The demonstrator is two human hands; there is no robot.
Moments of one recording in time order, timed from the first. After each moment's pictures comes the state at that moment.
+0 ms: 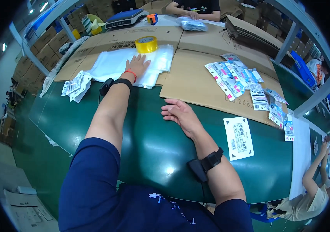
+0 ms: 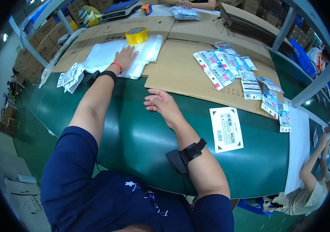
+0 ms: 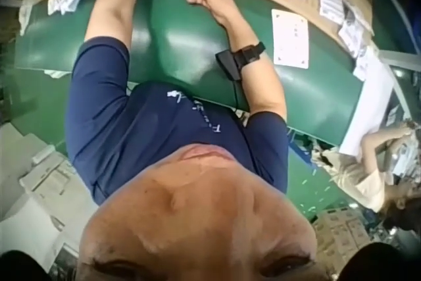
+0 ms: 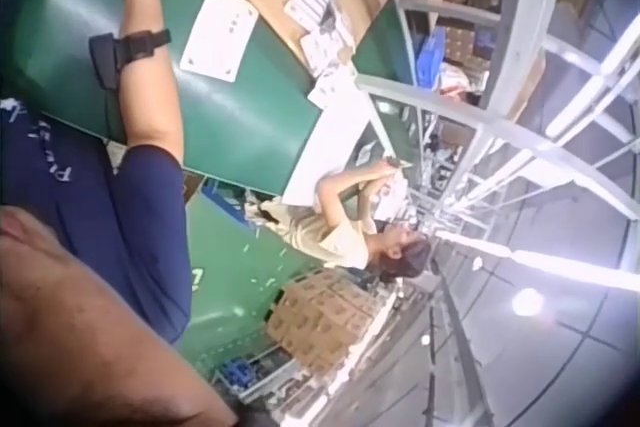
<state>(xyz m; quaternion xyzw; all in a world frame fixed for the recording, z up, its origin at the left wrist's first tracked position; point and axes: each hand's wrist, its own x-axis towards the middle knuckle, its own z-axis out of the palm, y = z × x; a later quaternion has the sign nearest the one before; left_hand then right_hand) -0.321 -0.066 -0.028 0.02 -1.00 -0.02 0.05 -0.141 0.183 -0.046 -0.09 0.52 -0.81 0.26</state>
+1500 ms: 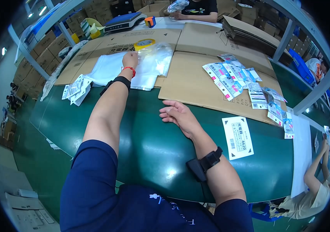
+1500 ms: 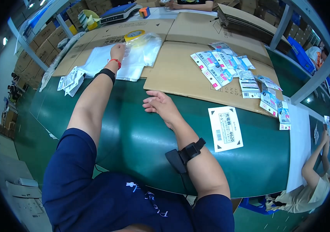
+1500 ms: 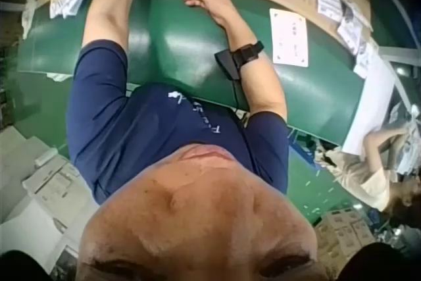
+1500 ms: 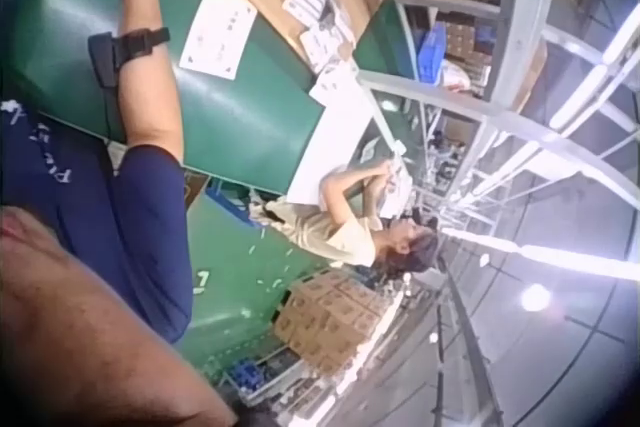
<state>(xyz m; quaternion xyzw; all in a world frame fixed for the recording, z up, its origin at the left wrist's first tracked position) -0.349 -0.079 -0.008 0.12 -0.86 -0.42 0.27 -0.142 0.181 -0.040 -0.11 0.53 -0.80 0.27</state>
